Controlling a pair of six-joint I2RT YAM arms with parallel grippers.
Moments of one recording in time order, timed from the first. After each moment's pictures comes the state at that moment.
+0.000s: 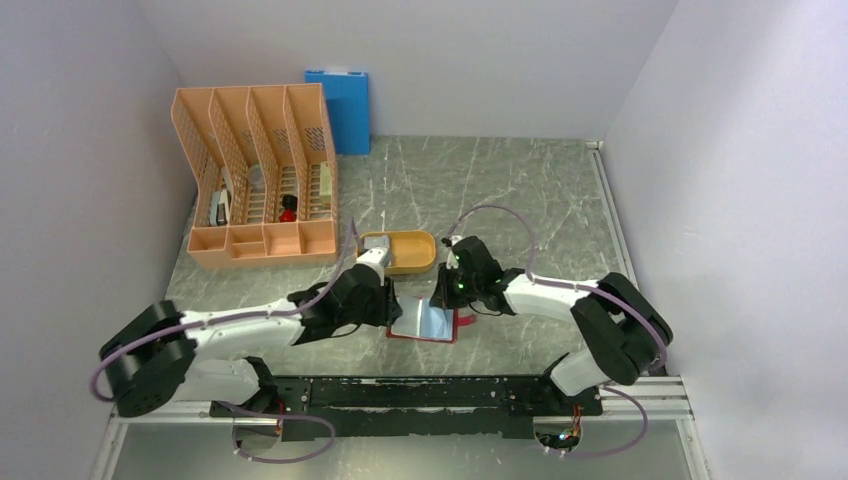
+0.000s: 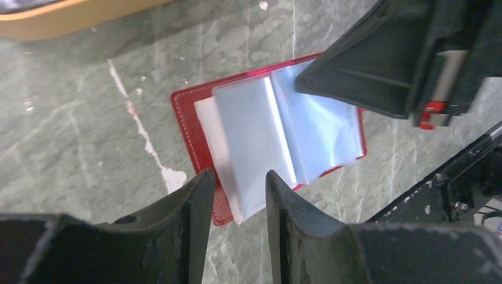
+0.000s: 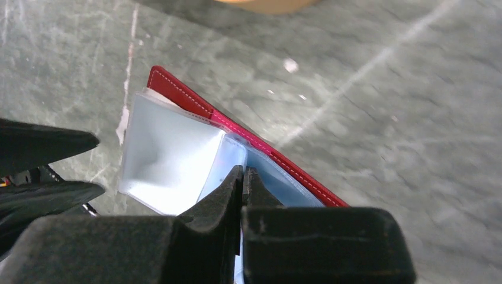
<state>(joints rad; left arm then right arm) -0.98 1.30 0.53 0.05 -0.11 -0.68 0.68 1.45 0.57 0.03 -0.23 0.52</state>
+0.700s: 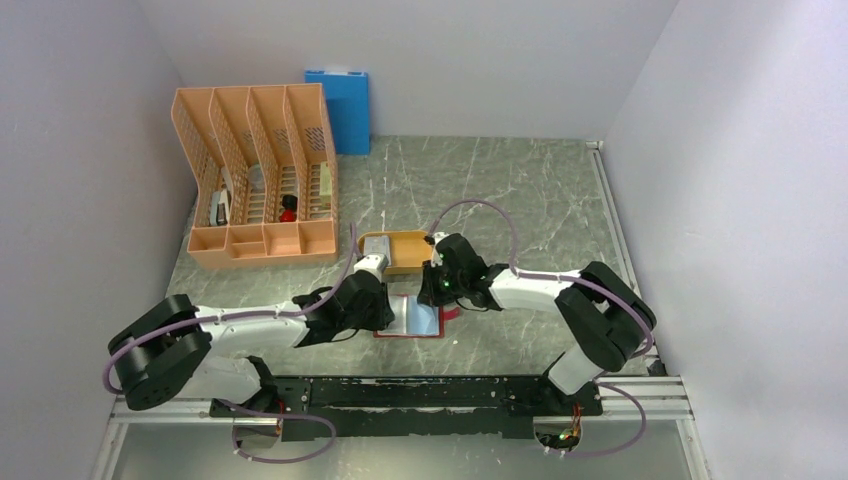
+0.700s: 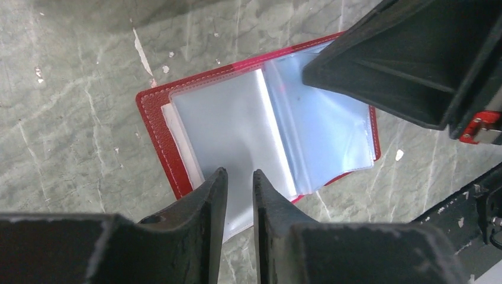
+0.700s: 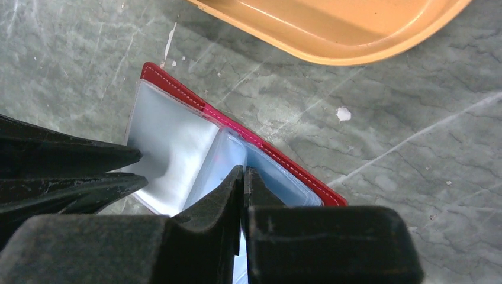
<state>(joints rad) -0.98 1.29 0.48 0.06 -0.16 -0.72 0.75 1.58 0.68 0.08 -0.21 0.47</state>
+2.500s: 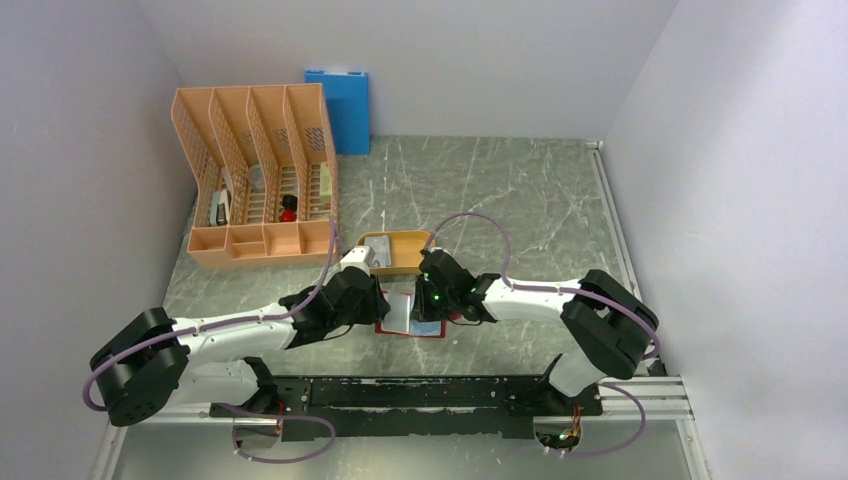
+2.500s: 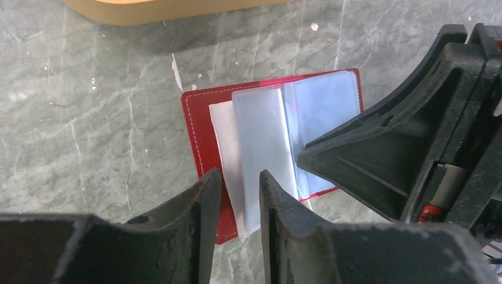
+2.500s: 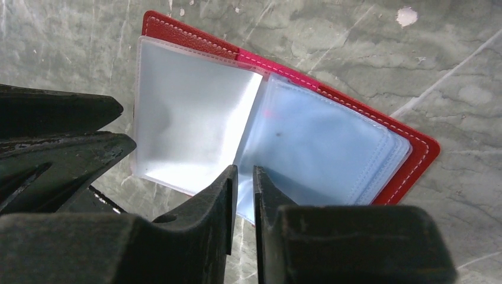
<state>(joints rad) -0.94 1.19 0.46 0.02 -0.23 -0.78 0.91 1.54 0.69 -0.06 -0.07 0.72</state>
